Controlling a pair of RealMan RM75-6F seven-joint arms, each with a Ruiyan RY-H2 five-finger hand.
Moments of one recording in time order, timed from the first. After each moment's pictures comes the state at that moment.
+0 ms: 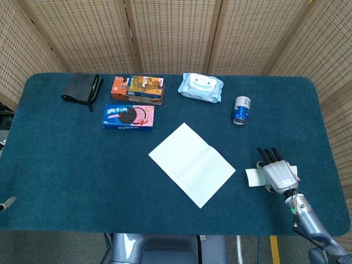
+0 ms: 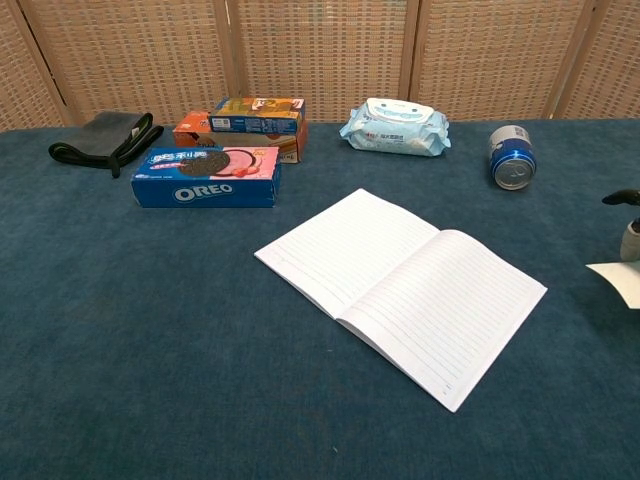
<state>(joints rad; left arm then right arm) 0.00 -0.94 -0.05 -1.77 1.41 1.50 -0.09 0.43 -1.29 0.01 -1.37 -1.41 1.05 -0.28</state>
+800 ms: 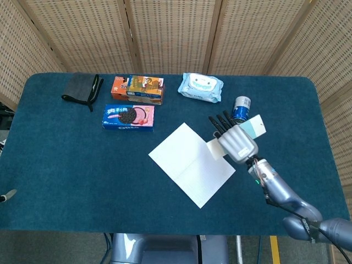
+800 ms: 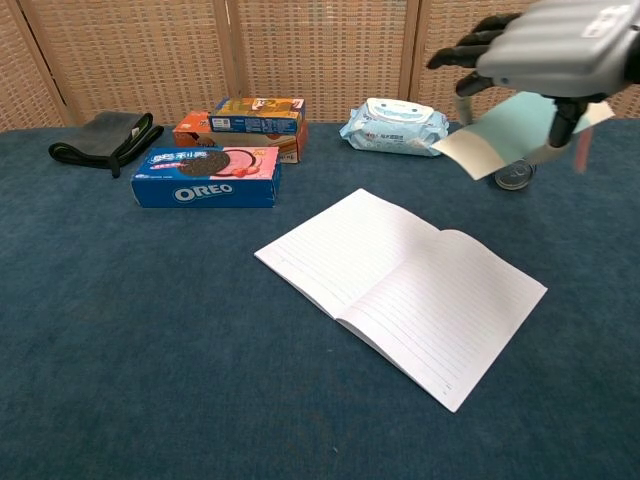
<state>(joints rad) -0.07 -0.91 -0.09 -1.76 1.28 1.36 -0.12 0.80 -1.18 0.23 -1.69 -1.25 0.86 -0.83</state>
